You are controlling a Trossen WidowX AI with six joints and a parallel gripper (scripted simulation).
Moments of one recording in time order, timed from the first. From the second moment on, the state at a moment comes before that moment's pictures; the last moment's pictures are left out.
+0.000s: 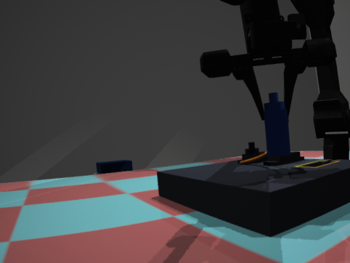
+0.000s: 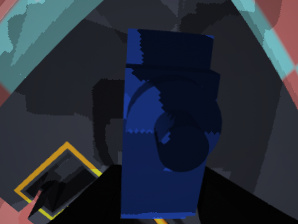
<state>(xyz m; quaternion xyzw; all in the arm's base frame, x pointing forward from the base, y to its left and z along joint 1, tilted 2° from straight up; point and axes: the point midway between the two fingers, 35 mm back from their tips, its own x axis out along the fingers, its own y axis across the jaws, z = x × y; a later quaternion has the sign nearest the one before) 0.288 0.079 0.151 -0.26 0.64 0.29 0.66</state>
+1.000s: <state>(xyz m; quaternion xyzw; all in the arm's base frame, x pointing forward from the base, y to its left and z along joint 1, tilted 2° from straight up) 0.284 0.079 0.149 0.01 0.70 0.02 0.71</state>
